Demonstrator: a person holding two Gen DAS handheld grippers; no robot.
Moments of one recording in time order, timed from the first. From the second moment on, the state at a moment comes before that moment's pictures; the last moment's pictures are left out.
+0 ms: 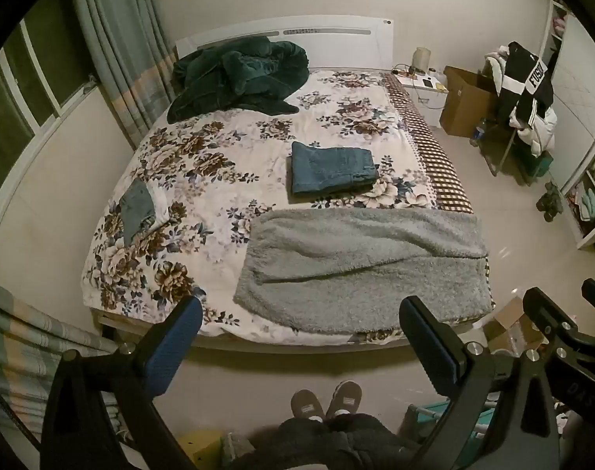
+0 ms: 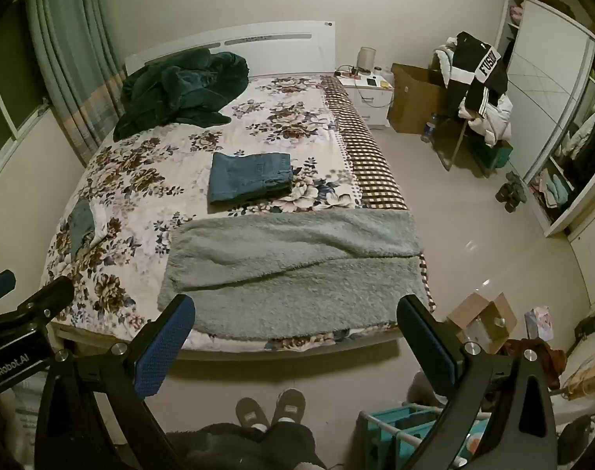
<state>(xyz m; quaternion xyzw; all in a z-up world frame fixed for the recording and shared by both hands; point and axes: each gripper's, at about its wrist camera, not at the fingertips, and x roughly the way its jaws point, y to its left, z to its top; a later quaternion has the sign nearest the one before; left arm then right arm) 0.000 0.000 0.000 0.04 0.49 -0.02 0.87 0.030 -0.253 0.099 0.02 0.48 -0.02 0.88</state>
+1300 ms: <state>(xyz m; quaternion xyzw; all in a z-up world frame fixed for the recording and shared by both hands) 0.000 0.004 0.003 0.04 0.49 -0.02 0.87 0.028 -0.254 0.100 0.01 0.48 -0.03 0.88</state>
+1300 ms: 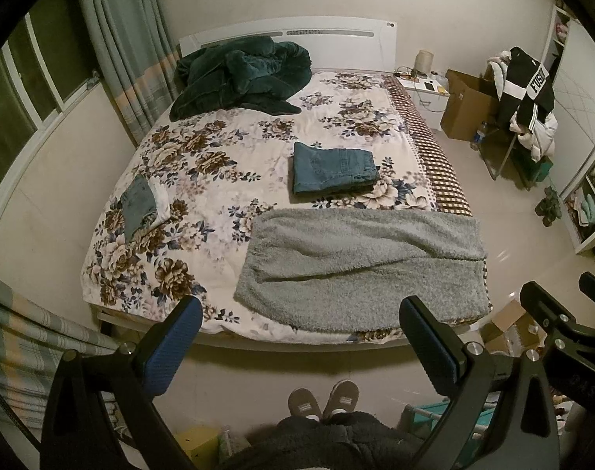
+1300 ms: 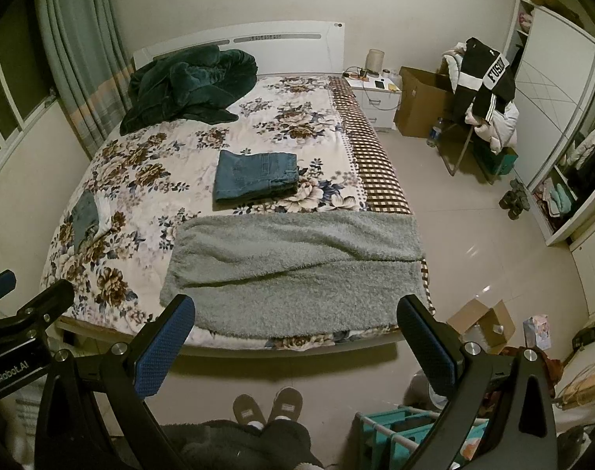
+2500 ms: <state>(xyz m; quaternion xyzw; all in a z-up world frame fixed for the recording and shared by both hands) -0.005 0.005 0.008 0.03 0.49 -0.02 0.87 0.021 -0.255 0.105 0.01 0.48 -0.02 0.88</state>
